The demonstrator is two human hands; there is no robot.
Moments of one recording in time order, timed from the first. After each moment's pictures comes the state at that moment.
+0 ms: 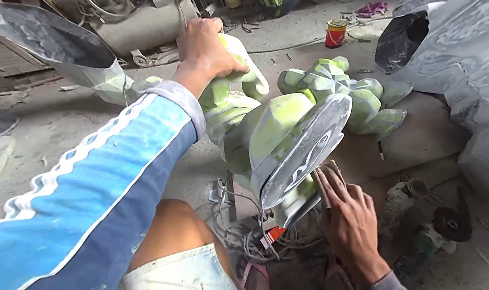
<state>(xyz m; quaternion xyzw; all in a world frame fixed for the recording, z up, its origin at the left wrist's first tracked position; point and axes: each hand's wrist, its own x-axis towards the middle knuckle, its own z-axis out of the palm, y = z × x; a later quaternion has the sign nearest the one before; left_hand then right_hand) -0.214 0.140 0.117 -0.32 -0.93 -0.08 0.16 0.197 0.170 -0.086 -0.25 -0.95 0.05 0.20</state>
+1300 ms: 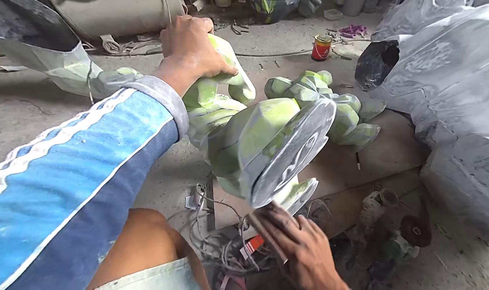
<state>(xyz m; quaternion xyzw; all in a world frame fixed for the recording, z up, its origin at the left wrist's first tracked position) -0.228 0.154 0.117 -0.30 -0.94 -0.09 0.15 0.194 0.138 -0.087 -0.07 -0.95 0.16 0.24</state>
